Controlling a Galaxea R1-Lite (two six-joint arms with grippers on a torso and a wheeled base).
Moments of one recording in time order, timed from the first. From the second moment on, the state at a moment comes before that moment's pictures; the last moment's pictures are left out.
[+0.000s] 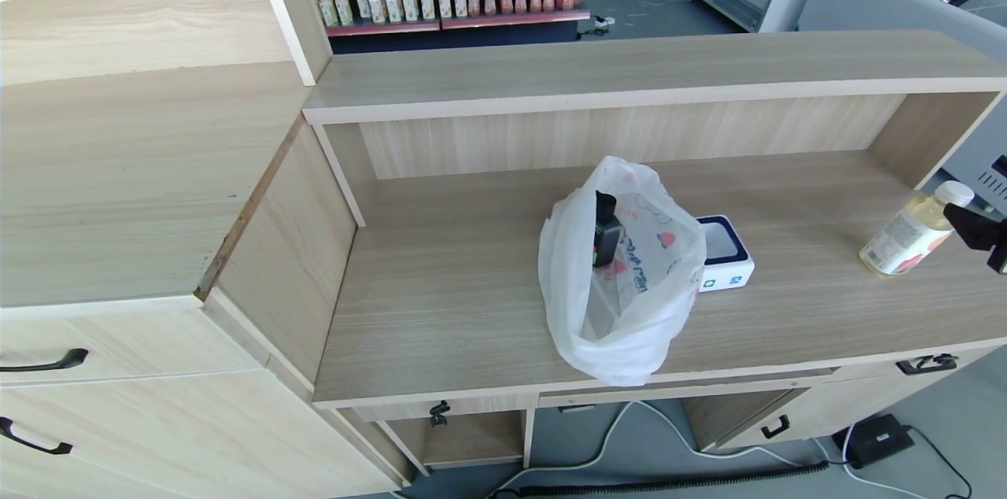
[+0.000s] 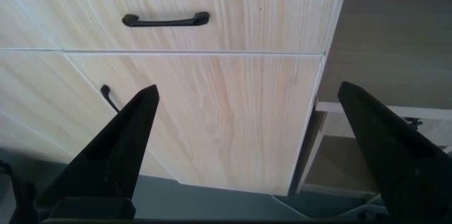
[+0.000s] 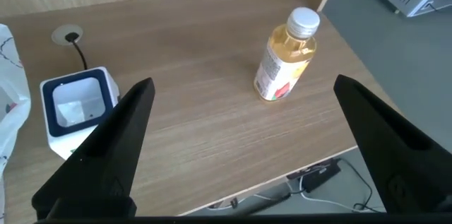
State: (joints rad) left arm 0.00 0.00 0.00 -0.06 0.26 0.07; right arm -0.44 1.49 -0.54 -0.95 0.14 -0.10
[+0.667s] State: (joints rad) left arm 0.00 0.00 0.00 -0.06 0.26 0.07; right arm -0.44 1.54 -0.54 -0.96 0.13 -0.10
